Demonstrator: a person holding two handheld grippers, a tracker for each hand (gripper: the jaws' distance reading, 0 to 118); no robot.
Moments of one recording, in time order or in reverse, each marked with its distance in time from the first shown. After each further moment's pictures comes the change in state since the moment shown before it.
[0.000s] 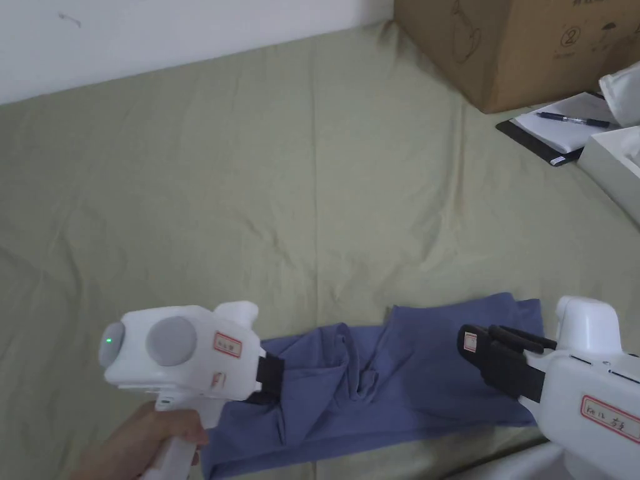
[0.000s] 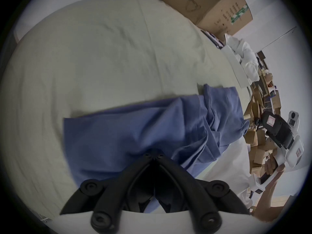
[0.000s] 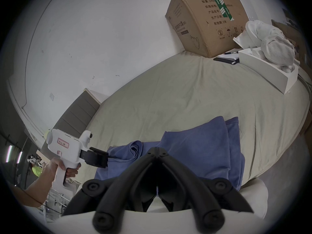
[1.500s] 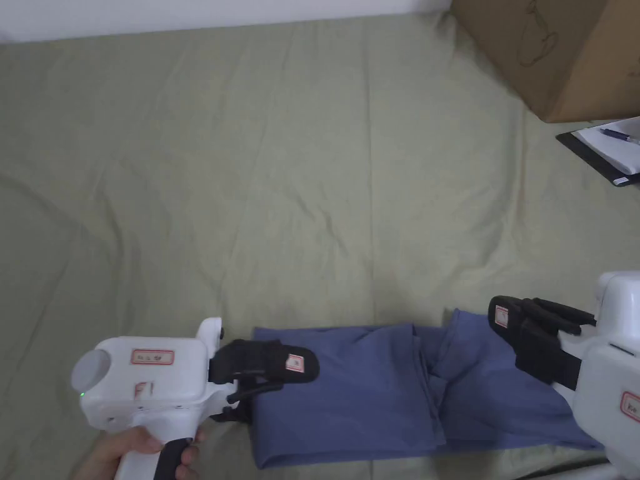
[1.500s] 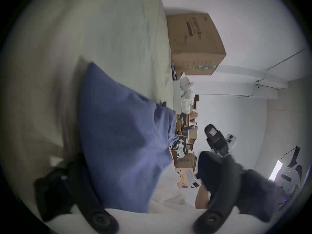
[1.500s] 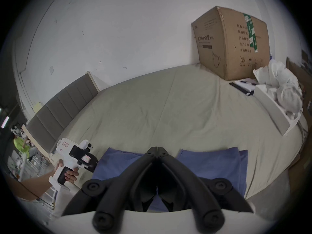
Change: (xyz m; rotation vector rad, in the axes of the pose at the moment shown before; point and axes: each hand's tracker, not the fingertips) left arm -0.165 -0.042 -0.020 0.039 -0.855 0.393; right arm -0.090 0.022 -0.029 0.024 -0.091 0.284
